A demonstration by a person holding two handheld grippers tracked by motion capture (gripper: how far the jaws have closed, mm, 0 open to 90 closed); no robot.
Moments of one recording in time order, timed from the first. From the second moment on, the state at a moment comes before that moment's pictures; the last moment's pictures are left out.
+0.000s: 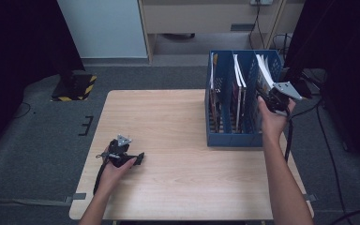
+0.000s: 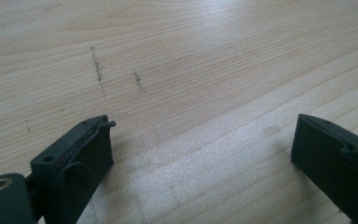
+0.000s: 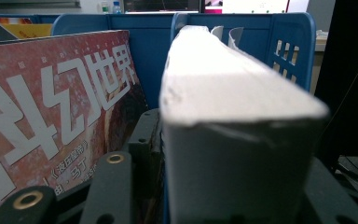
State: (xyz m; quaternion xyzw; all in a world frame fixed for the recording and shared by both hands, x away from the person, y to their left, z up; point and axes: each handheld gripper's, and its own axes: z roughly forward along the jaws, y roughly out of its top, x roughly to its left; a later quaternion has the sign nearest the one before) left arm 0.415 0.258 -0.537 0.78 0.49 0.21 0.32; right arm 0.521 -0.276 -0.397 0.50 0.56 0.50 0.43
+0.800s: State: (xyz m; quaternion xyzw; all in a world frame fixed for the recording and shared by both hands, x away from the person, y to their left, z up) left arm 0.416 0.258 -0.537 0.78 0.49 0.21 0.32; right arm 0.504 -0.284 -0.405 0.51 0.57 0.50 0.42
